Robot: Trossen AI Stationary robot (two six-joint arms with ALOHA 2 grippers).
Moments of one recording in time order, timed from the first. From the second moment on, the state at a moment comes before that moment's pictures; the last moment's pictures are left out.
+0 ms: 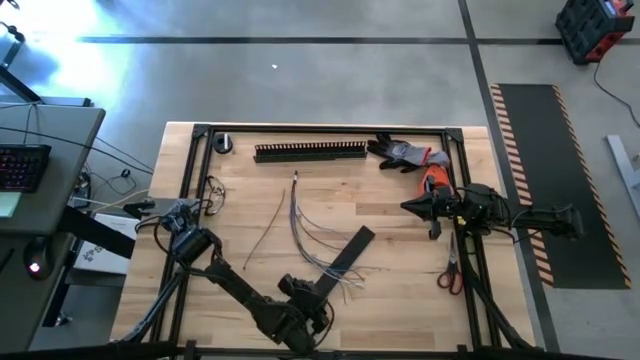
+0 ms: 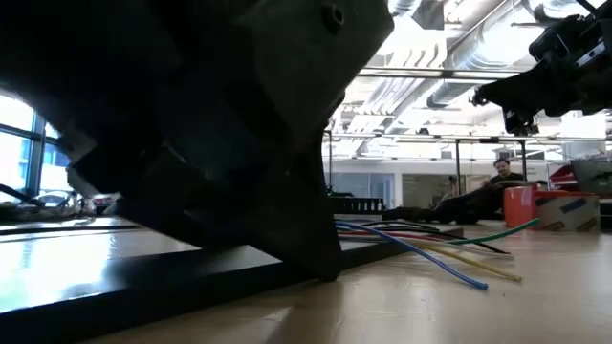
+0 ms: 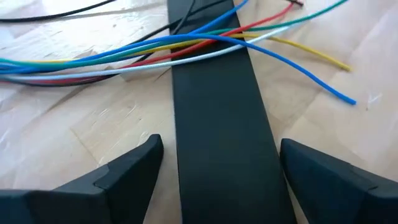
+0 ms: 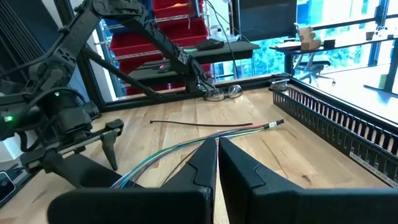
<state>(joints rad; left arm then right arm) -0.70 2.38 1.66 -0.71 -0.79 -1.44 -0.09 0.07 0.01 0.02 -0.06 0.13</state>
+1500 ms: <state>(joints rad) -0.79 2.37 1.65 -0.59 -0.92 -1.36 -0.09 0.07 0.01 0.02 -0.06 0.13</state>
